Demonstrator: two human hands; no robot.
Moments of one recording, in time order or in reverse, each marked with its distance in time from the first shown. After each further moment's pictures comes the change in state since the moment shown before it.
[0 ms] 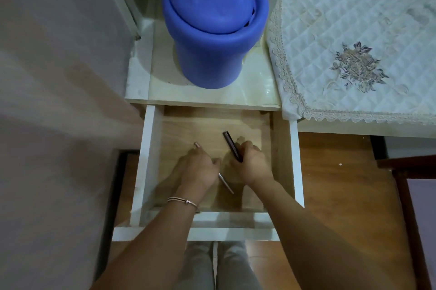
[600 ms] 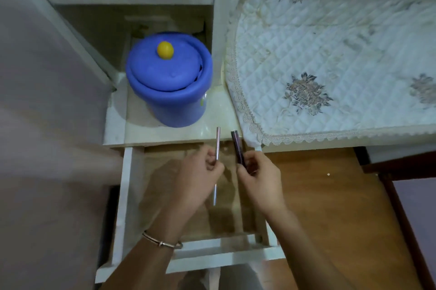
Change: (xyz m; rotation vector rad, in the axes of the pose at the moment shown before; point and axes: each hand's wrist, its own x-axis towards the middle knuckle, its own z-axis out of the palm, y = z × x) left_hand -0.054 0.081 -0.075 -0.363 0.106 0.341; right_hand -0.055 -0.001 -0.090 0.399 0.342 -0.141
